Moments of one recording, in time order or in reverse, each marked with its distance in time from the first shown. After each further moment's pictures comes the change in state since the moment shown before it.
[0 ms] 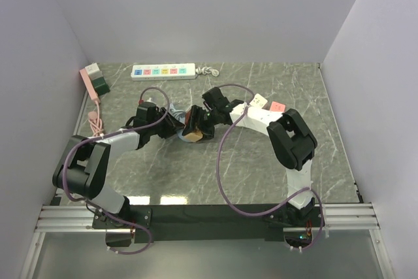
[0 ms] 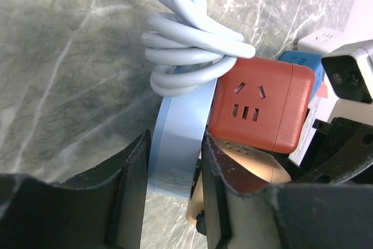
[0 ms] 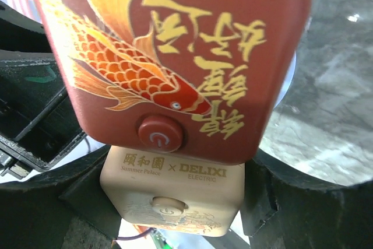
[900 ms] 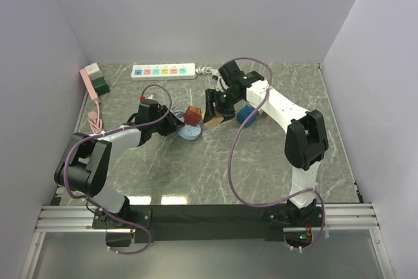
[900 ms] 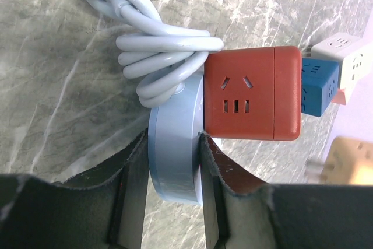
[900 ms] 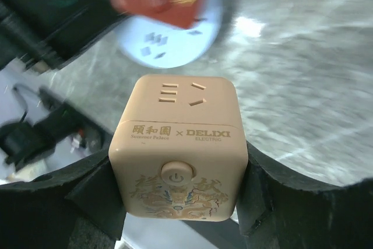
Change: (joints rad) left arm -0.008 0.027 0.046 -0.039 -0.048 0.063; right arm -0.143 -0.051 0.340 -0.605 0.047 -0.496
